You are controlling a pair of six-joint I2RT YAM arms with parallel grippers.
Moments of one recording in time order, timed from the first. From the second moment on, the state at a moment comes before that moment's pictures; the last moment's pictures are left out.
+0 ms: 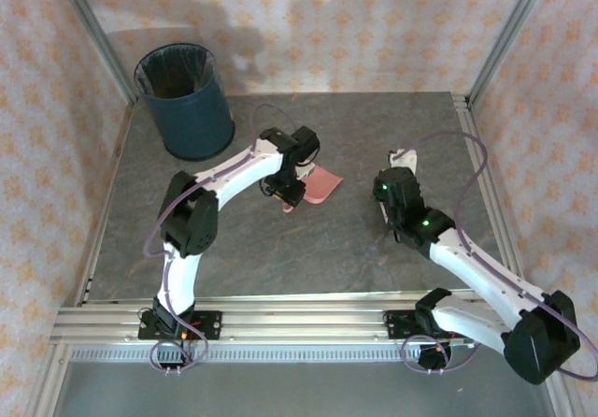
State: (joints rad) left arm -0.62 2.01 1.75 -1.22 -0.03 -0.09; right arm 0.55 1.02 0.71 -0.23 0.55 0.28
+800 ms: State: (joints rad) left arm -0.44 1.32 1.24 -1.07 -0.03 -0.29; right arm 0.55 1.49 0.98 0.12 0.27 -0.19
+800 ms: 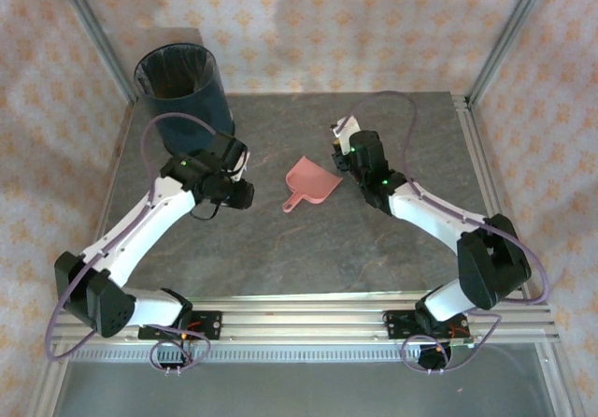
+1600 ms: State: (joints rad) left arm -0.43 1.23 1.14 -1.05 -0.03 -0.33; right arm 0.58 1.61 0.98 0.26 0.13 -0.36
